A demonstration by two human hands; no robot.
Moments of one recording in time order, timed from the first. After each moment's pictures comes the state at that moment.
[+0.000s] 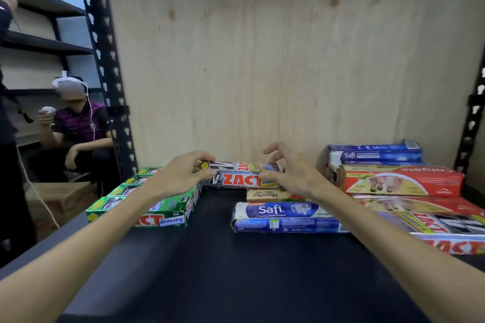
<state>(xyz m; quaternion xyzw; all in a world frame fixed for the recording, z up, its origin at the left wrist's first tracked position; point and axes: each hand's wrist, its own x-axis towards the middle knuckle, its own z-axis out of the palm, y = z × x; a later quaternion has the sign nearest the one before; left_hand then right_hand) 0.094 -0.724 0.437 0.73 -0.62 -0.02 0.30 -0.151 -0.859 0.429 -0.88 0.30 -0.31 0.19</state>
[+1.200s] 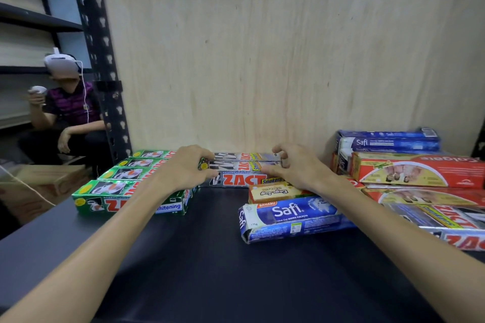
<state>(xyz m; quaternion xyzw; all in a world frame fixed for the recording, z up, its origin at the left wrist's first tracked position) 0.090 -0.737 0.415 0.78 -0.58 0.04 0.23 -0.138 -0.866 0.412 -0.89 0.36 -0.25 0.15</state>
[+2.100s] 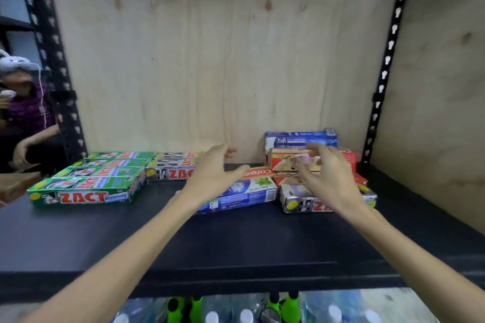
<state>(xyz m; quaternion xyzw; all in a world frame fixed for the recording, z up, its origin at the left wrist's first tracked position) -0.105 -0.749 0.412 0.65 -0.63 0.01 0.42 -0.348 -0.836 0.403 -0.78 0.43 -0.46 0.02</state>
